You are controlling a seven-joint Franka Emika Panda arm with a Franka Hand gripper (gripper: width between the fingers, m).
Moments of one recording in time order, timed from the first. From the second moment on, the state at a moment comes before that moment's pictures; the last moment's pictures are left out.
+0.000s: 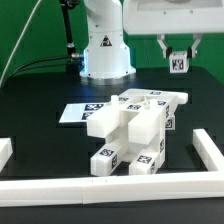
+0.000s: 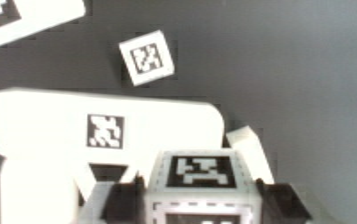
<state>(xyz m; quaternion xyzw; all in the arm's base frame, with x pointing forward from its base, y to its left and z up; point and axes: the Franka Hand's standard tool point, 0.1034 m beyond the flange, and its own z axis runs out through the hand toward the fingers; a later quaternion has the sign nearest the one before) 0.476 0.125 0.149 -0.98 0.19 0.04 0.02</state>
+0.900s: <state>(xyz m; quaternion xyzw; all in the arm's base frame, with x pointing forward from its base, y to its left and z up) 0.533 0.082 0.153 -0.99 0.10 0.01 0.00</state>
